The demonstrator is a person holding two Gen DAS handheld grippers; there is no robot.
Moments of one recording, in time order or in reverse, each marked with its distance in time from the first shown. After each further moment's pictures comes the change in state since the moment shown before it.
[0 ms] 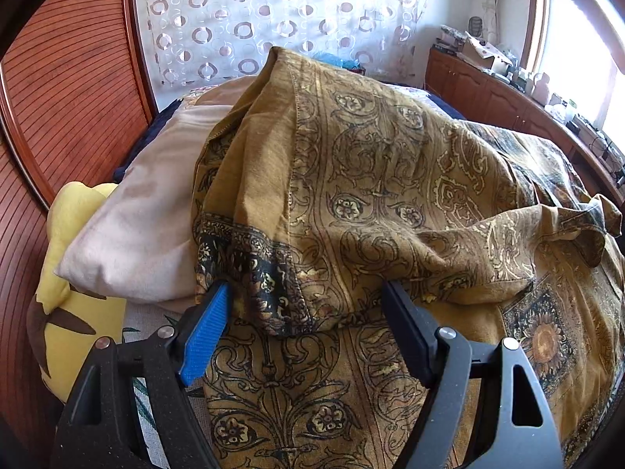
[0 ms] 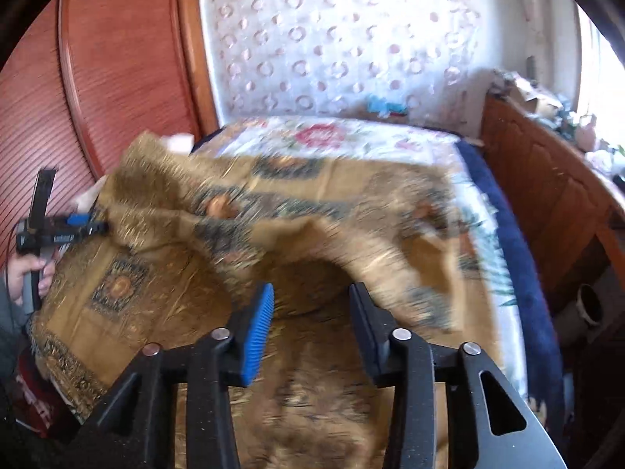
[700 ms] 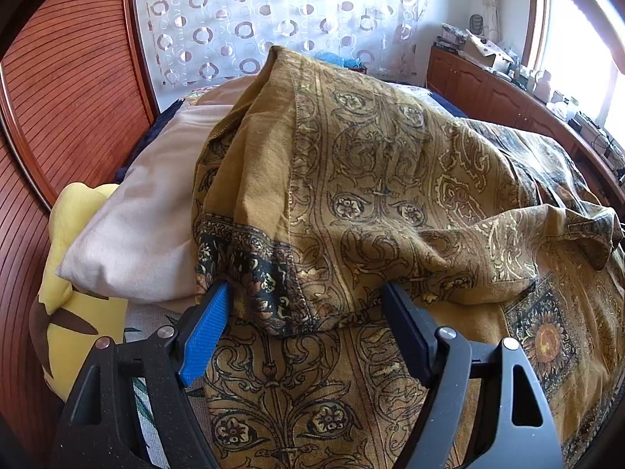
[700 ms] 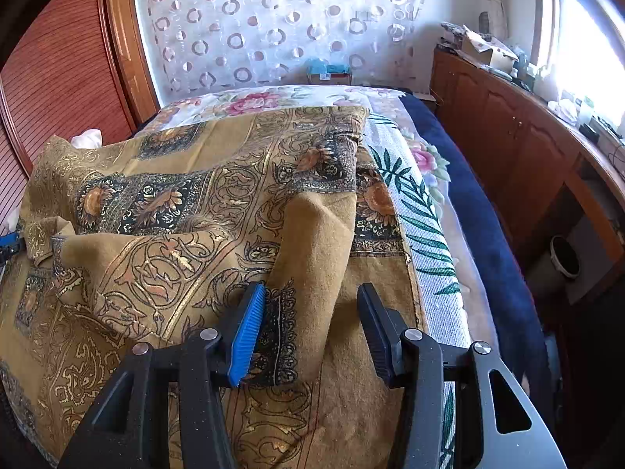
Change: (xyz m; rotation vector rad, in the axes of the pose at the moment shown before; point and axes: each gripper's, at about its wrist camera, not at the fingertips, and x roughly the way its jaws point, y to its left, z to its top) left arm -0.002 -0.002 -0.001 -0.001 -0.001 0.014; right arm 0.059 -0.052 -0.001 0.110 0.147 -0.138
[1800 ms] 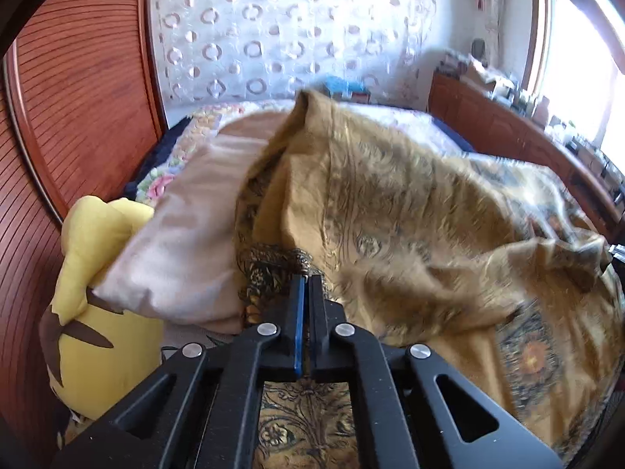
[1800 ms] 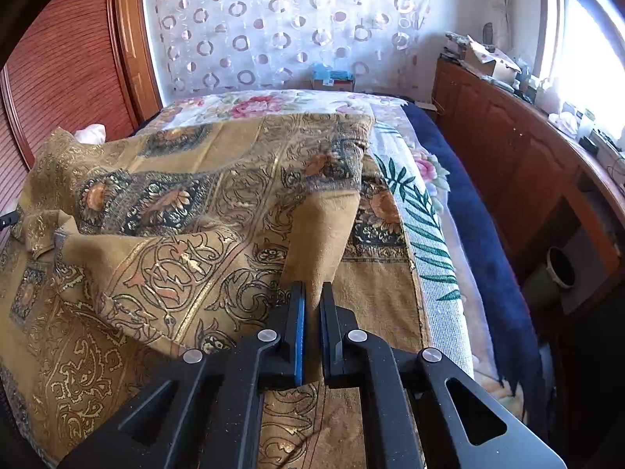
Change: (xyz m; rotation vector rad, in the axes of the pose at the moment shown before) left arm -0.033 0.023 0.010 -0.045 -0.104 -0.028; right arm -0.012 0.004 0.001 -0.032 -0.030 -0.007
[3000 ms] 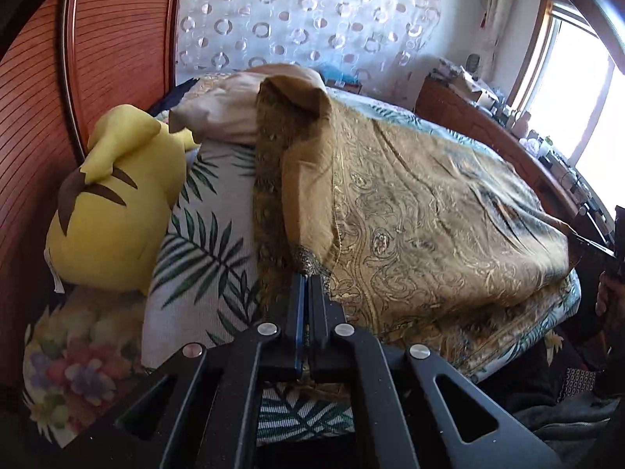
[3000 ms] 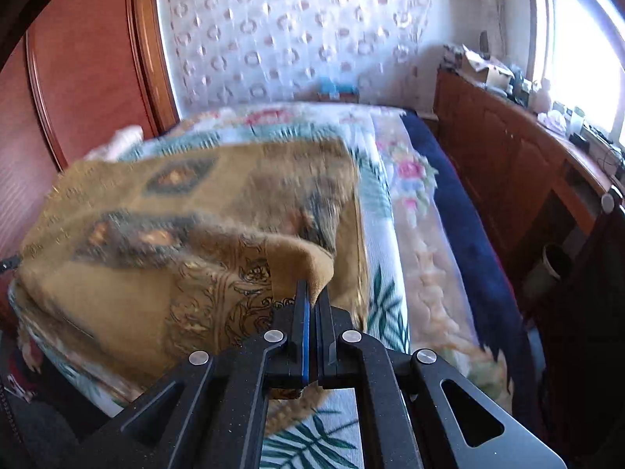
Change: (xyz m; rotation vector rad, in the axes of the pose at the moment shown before) left arm -0.098 0.000 -0.123 -0.119 0.068 -0.087; right arm -0.067 -0.039 -0.068 -0.003 -0.029 0.031
